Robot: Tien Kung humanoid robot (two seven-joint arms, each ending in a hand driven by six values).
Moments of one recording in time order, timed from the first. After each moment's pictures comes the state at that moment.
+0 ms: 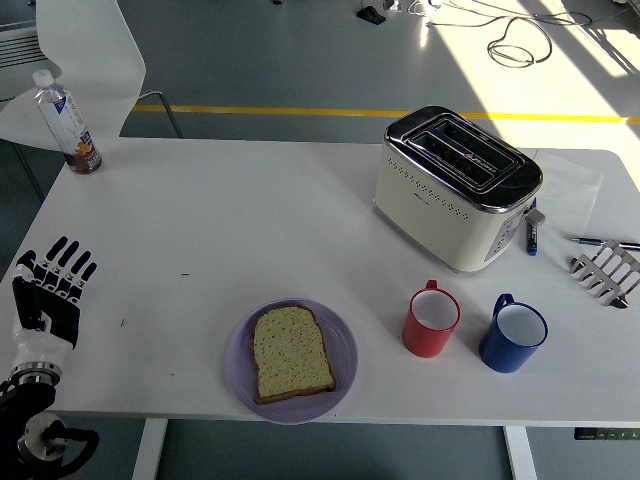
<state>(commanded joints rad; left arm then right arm) 0.00 0.00 -1.65 -1.17 0.76 -0.03 -0.27 0.07 -0.30 1.61 1.46 -0.63 -0.26 0.12</state>
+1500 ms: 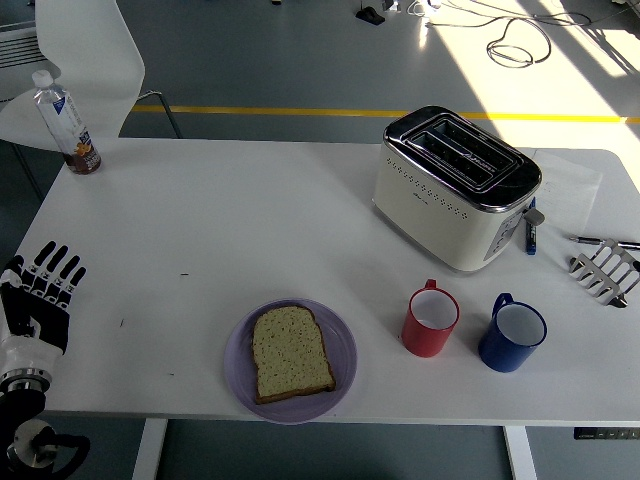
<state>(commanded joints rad) 0.03 0.00 -1.67 -1.19 0.77 -0.03 -0.26 -0.02 -0.24 1.67 1.30 -0.65 -0.09 0.03</state>
